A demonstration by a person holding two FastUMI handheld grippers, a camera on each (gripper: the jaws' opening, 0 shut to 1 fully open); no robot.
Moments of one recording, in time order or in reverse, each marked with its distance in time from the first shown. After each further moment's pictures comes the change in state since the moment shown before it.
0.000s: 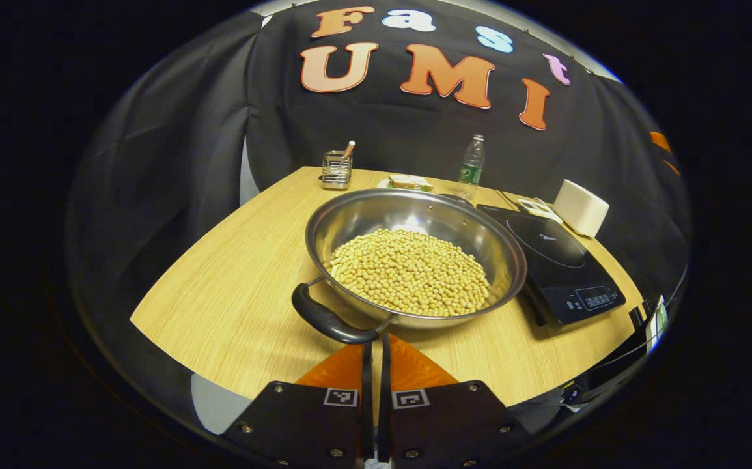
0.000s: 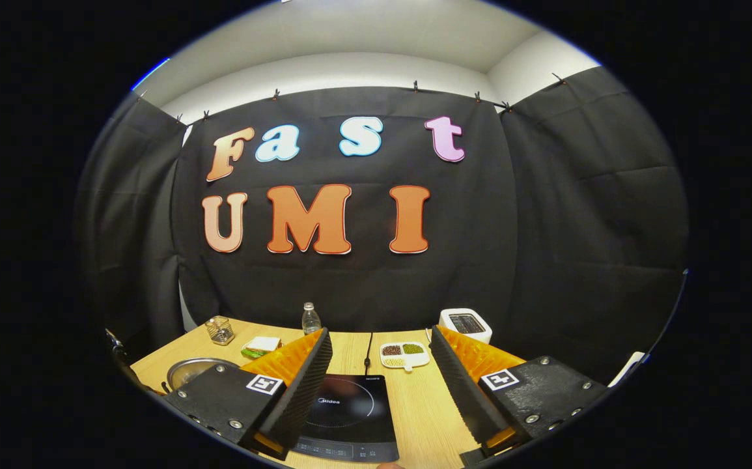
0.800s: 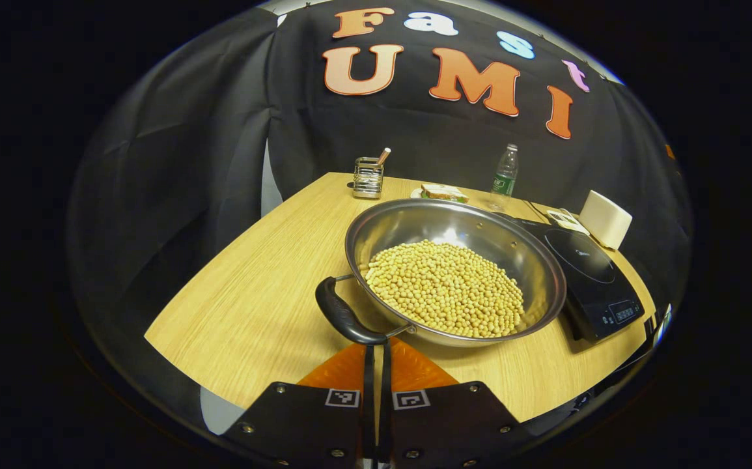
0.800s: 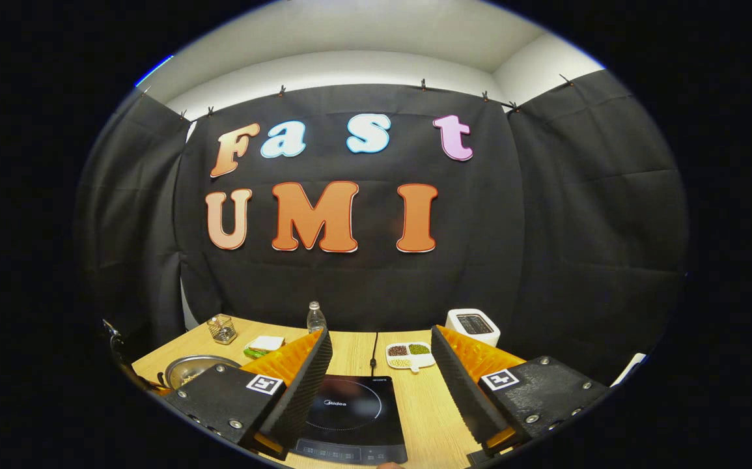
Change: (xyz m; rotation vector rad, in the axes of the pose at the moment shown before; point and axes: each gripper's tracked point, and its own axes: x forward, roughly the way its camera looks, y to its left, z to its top) left arm 0.020 0.056 0.024 0.018 -0.036 0.081; right arm 0.014 0.021 -0.003 -0.010 0.008 0.012
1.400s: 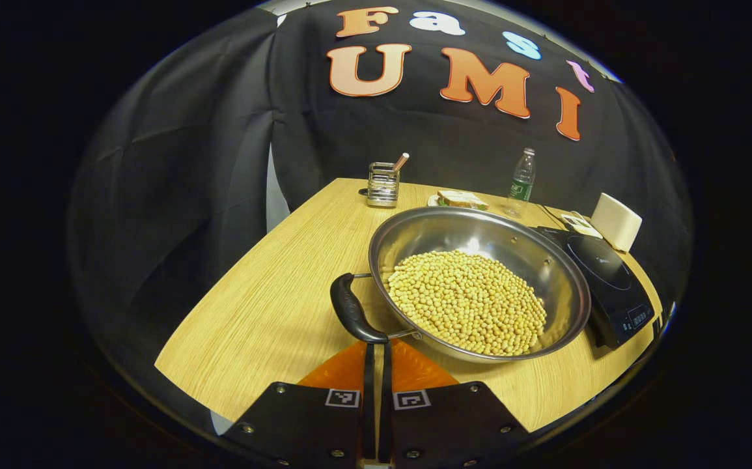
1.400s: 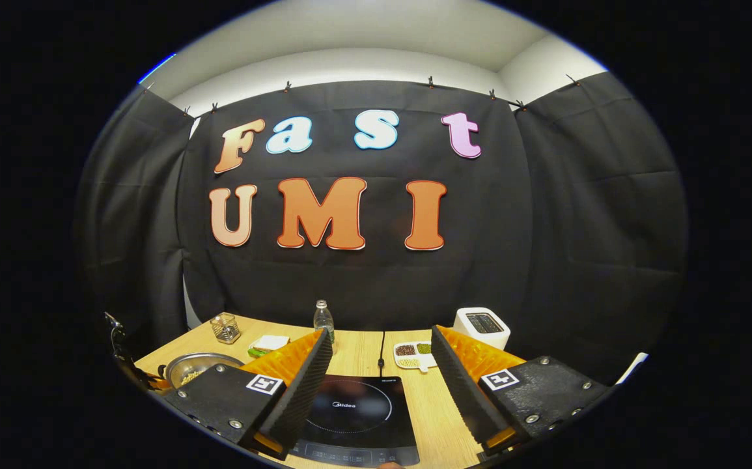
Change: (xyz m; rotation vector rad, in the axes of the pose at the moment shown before) left arm 0.031 0.037 0.022 -0.002 -0.006 -0.007; right arm 0.012 0.021 -0.003 -0.009 0.006 0.017
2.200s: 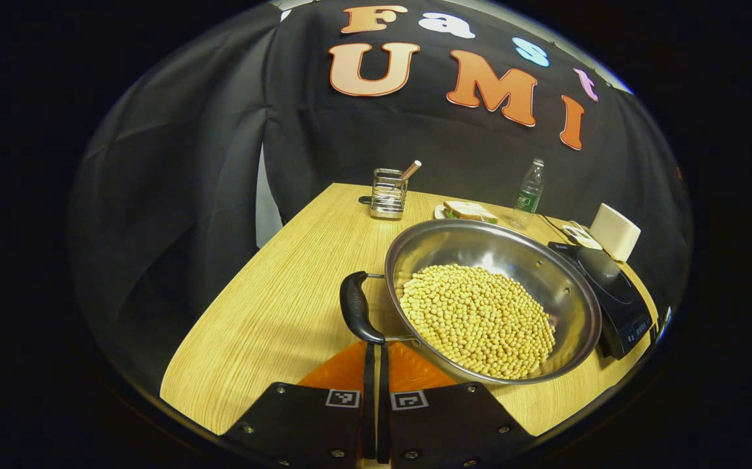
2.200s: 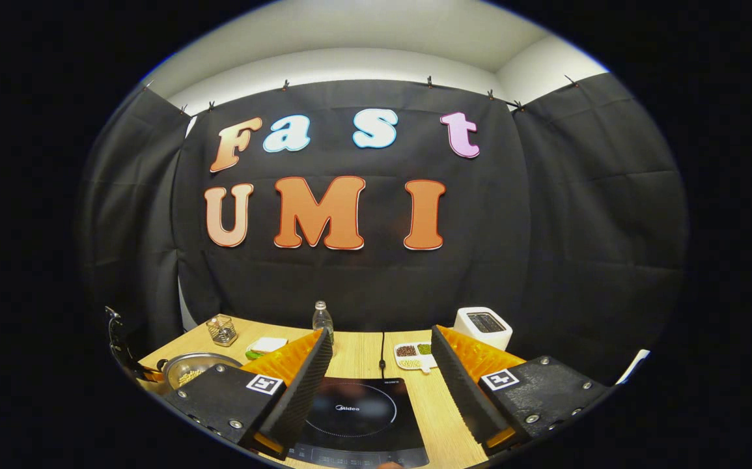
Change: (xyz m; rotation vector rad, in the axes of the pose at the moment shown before) left arm 0.044 0.029 0.028 -0.012 -0.025 -0.058; right arm 0.008 0.012 -0.005 0.000 0.006 -0.027
